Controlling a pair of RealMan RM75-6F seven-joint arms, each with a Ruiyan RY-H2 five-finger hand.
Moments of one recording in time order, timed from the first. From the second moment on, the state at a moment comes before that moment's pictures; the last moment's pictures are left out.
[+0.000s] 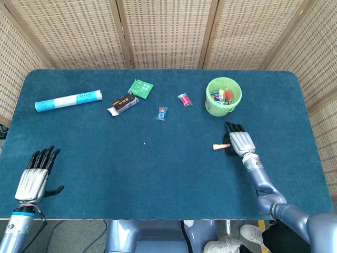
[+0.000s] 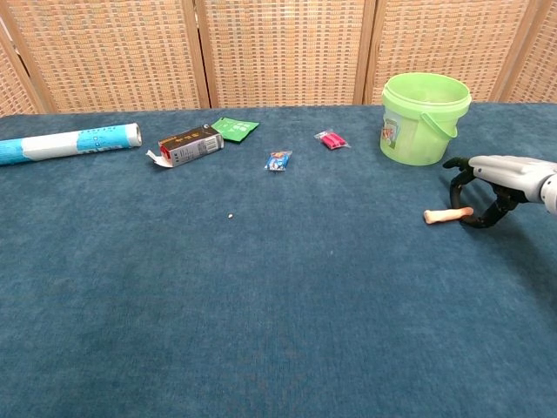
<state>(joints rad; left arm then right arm) -0.14 -1.28 -0.03 -1.67 1.43 1.39 0.27 0.69 -1.68 0.19 -0.87 -1.22 0.74 0.07</state>
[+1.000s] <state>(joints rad) -0.23 -1.24 -0.06 -1.65 1.53 1.36 0.28 0.78 -1.49 0.31 -1.40 -0.93 0.64 0.05</state>
